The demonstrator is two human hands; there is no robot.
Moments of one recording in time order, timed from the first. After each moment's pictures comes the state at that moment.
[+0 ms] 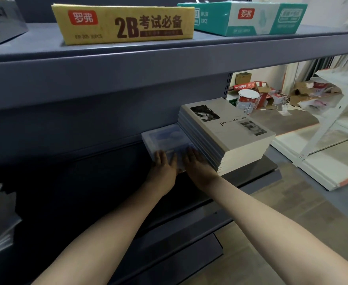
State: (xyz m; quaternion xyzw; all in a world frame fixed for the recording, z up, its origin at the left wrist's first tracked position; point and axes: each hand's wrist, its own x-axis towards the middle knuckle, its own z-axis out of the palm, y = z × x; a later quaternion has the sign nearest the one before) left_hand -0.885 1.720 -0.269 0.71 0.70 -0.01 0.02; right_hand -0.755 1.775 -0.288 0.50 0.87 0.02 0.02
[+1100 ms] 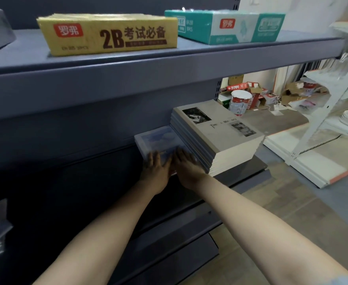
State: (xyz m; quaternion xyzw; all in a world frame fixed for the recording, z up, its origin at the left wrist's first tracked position) left_hand -0.887 1.724 -0.261 0.72 0.69 -0.04 0.05; right_hand -0.762 1.749 -0.249 0.50 0.86 -0.06 0.01
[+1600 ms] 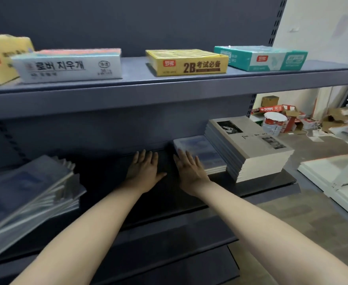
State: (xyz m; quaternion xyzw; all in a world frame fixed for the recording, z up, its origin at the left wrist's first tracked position) left_hand -0.982 1.617 -0.202 0.65 0.75 -0.06 -0.09; right_hand -0.824 1.664 -0.200 0.43 0.90 -0.04 -0.01
